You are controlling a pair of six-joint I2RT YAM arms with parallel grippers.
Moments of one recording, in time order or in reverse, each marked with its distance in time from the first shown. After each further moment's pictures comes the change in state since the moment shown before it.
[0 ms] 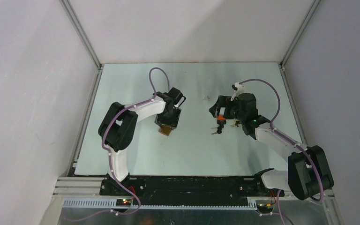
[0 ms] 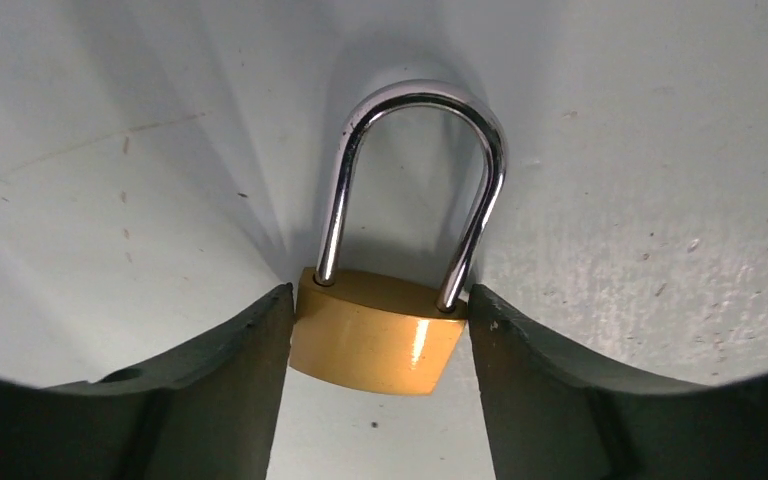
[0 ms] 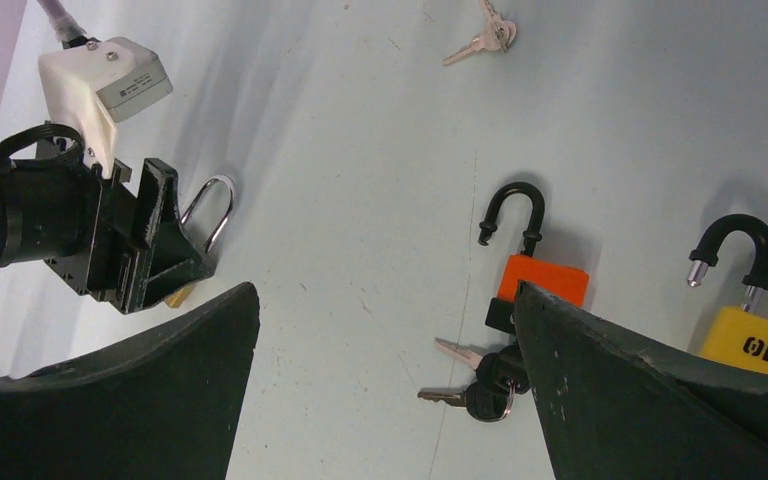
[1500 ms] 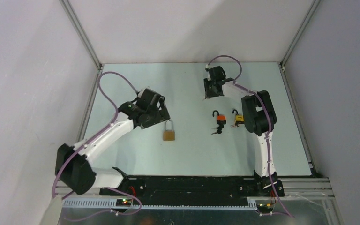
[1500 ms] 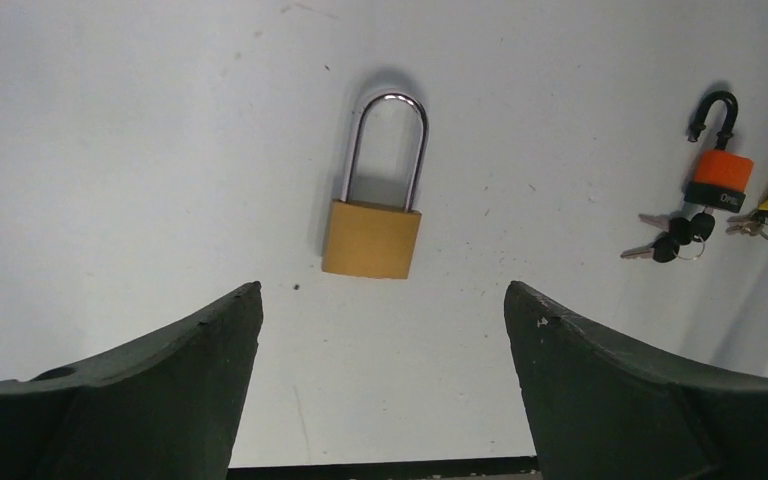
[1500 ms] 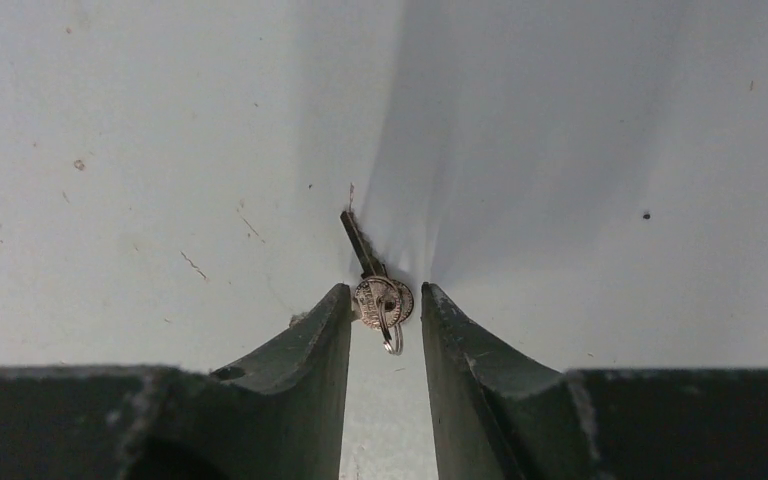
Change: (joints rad) left arm 0.020 -0.580 -0.241 0.001 -0.051 -0.554; right arm 0.018 0.937 0.940 -0.395 0.176 -0.232
